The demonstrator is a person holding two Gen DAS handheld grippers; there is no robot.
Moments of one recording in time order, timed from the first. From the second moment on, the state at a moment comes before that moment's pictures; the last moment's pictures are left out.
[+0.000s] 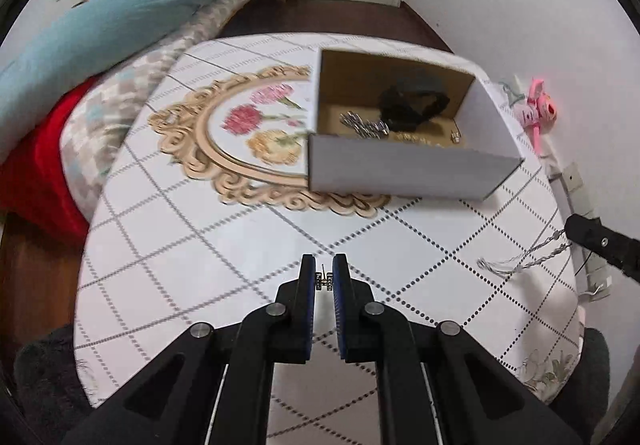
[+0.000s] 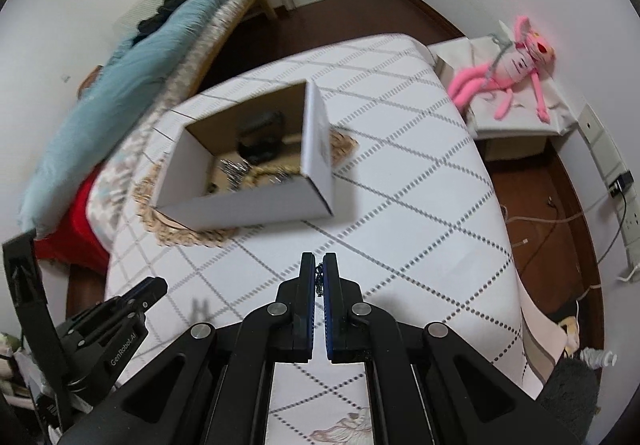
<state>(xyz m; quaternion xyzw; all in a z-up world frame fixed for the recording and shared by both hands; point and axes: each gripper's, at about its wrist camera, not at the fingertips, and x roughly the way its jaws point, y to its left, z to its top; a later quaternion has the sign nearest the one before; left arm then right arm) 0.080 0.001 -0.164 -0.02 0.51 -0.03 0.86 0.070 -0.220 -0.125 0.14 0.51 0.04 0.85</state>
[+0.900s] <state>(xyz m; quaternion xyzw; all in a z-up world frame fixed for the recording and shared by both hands) 0.232 -0.002 -0.131 -0.05 0.56 -0.09 0.82 0.222 -0.181 -0.089 0.07 0.54 0.10 0.83</state>
